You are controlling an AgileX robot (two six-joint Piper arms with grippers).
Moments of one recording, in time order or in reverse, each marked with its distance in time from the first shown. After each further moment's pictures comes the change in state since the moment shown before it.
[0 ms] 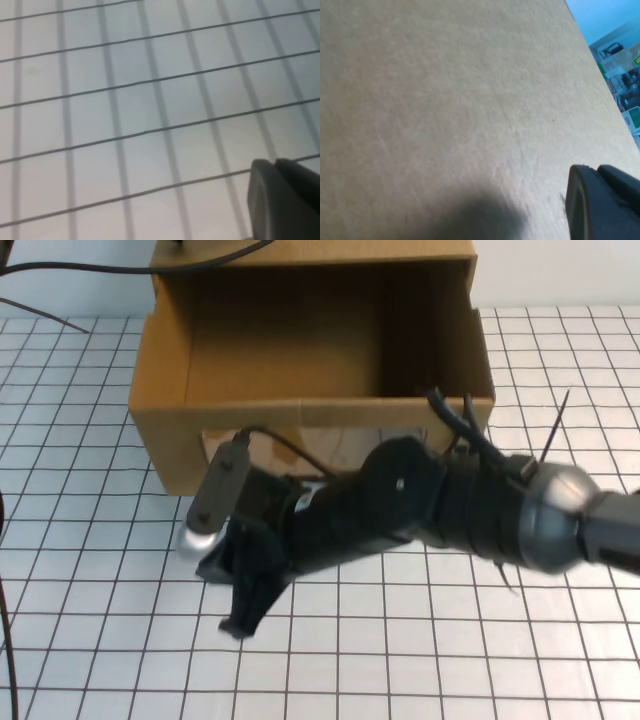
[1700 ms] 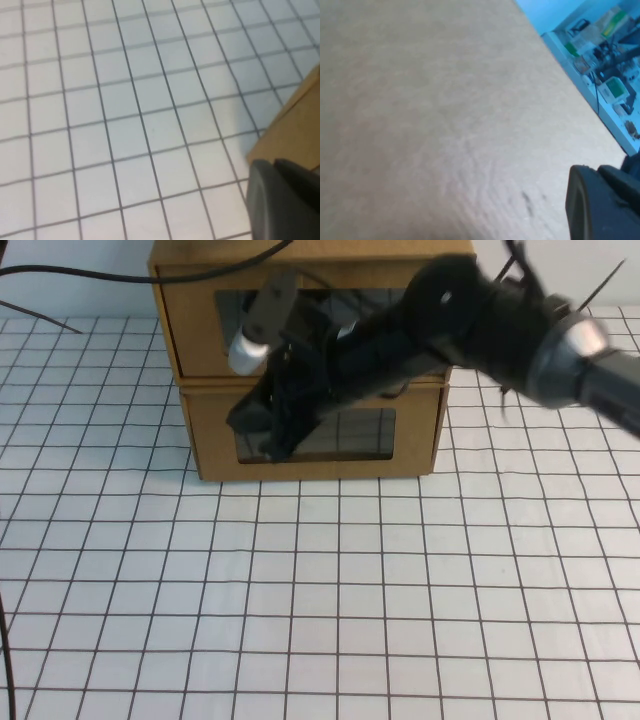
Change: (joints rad) right arm -0.266 0.201 -0.544 -0.060 0.373 0.040; left arm 0.015 0.002 0.002 -0.116 0.029 0.219
